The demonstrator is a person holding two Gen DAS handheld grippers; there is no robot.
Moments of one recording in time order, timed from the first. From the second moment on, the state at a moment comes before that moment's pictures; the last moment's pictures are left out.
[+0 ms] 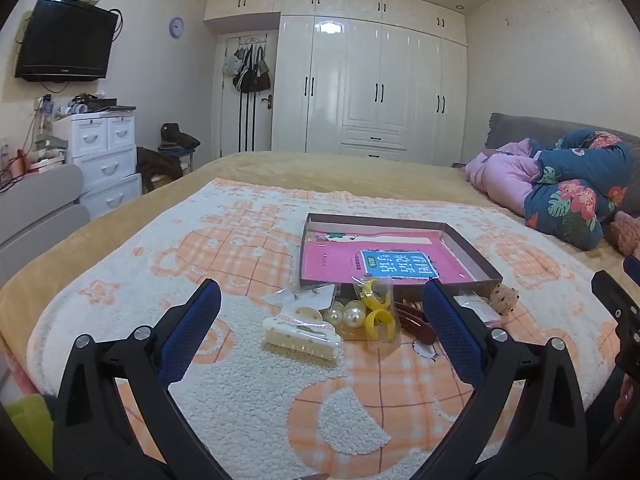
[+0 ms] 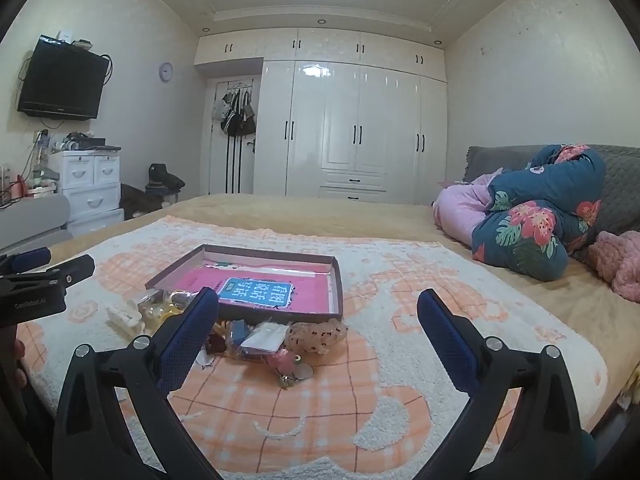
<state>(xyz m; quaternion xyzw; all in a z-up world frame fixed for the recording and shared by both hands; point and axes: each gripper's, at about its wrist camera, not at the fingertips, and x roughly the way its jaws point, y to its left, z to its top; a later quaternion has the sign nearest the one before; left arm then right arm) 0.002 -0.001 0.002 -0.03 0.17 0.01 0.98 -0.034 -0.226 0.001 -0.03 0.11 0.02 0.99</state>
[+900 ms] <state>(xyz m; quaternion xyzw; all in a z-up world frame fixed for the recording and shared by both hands) 0.001 0.002 0.010 -0.03 0.17 0.01 0.99 -0.034 -0.229 0.003 -0.03 0.11 0.02 0.99</state>
